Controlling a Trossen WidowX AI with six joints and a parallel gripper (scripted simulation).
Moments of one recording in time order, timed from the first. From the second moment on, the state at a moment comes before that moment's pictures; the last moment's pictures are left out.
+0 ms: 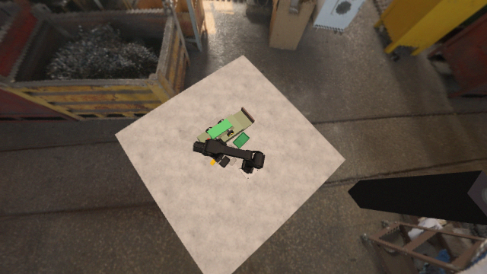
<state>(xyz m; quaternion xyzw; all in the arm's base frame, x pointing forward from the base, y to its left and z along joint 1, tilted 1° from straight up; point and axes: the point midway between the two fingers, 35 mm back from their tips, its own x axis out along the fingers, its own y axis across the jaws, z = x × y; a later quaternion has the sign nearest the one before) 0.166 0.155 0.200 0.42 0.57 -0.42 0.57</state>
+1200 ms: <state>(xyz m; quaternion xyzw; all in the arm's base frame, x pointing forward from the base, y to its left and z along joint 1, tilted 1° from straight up) 0.191 0.081 0.194 0.48 0.52 -0.48 0.52</state>
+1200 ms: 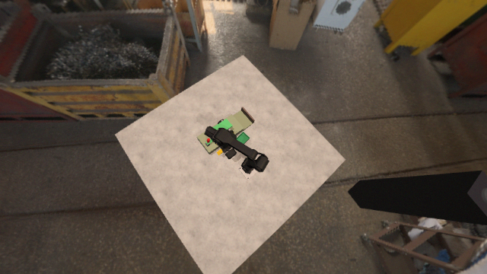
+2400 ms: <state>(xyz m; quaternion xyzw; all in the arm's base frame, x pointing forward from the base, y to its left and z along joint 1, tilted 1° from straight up) 0.226 -0.038 0.186 0.47 0.52 -0.48 0.53</state>
